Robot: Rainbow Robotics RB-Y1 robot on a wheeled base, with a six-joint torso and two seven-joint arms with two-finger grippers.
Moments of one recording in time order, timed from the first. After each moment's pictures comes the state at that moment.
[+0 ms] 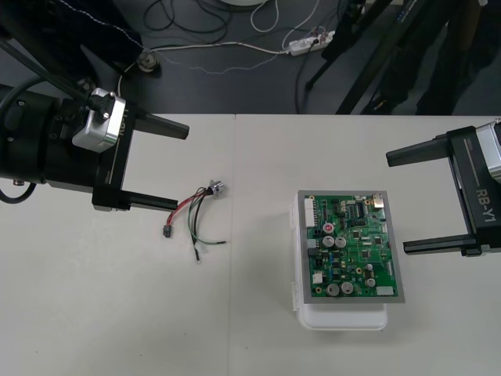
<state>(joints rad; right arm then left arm) -0.19 -0.77 -0.30 -2.19 1.27 -1.57 -0.54 -0.45 1.19 -0.32 -2.02 -0.95 -0.98 0.16</state>
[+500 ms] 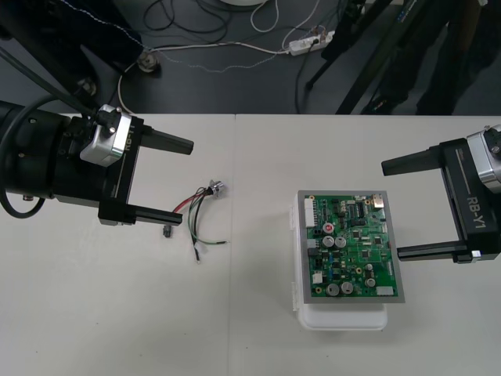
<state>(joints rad) -0.15 -0.73 -0.29 -2.17 1.28 -1.57 -0.54 -0.41 1.17 -0.34 -2.02 -0.94 -0.98 0.16</state>
